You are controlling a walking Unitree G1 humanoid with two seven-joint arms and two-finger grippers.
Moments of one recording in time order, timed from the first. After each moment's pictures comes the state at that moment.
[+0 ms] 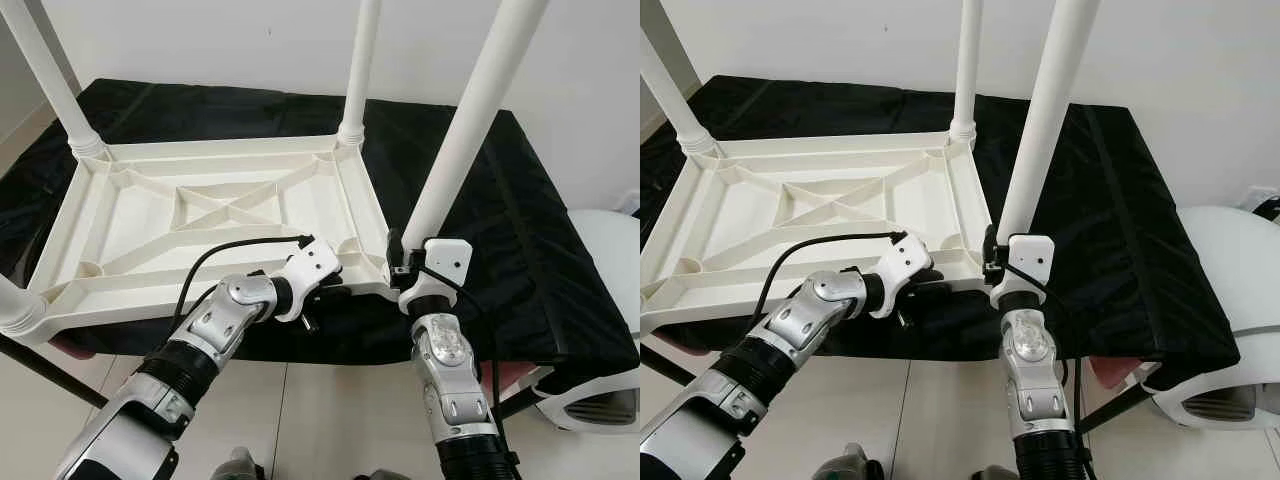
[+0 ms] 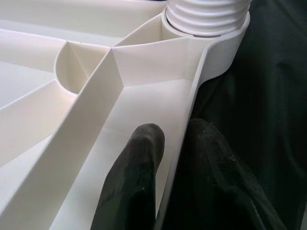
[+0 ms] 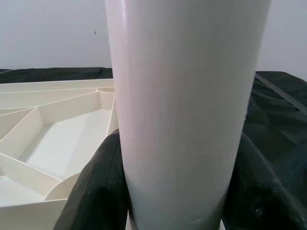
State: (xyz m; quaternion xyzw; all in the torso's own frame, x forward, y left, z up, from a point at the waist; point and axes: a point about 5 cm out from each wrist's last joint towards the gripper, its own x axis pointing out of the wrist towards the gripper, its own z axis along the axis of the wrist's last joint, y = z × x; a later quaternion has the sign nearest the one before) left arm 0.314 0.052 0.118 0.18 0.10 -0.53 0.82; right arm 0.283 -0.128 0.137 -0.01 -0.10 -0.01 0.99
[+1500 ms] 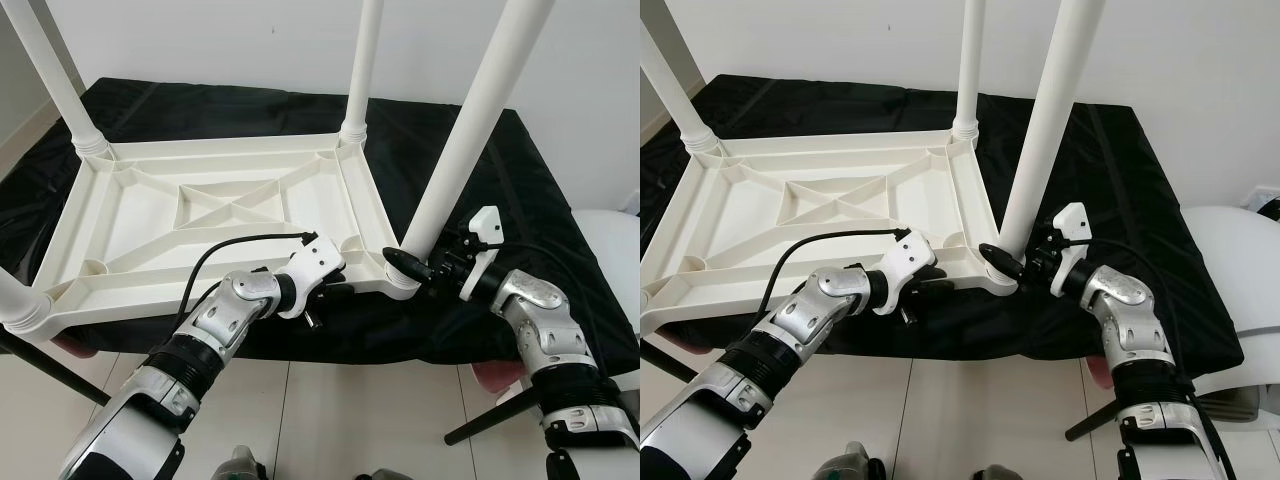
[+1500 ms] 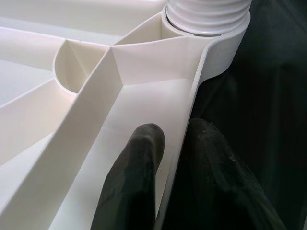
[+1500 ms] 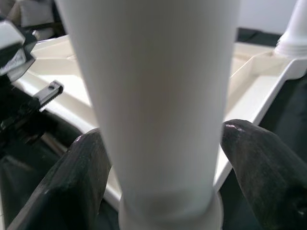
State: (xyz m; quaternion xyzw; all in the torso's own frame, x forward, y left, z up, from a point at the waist) left arm 0.318 0.048 0.119 0.18 0.10 -0.53 0.82; right arm 0.319 -0.196 0.150 -0.06 -0.01 0.42 0.90
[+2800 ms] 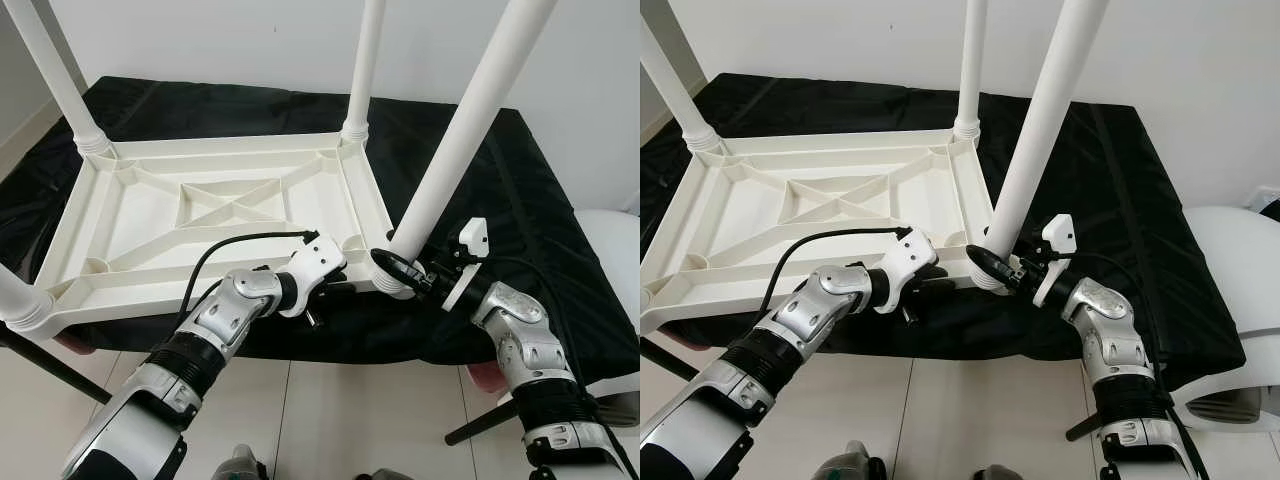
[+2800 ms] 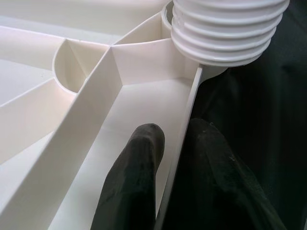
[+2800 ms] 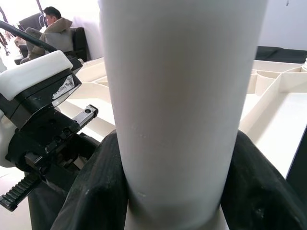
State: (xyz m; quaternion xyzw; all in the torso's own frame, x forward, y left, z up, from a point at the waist) left arm 0.320 0.046 0.120 0.18 0.10 -0.53 0.82; right arm 0.307 -0.176 0.147 -0.02 -0.06 0.42 0.90
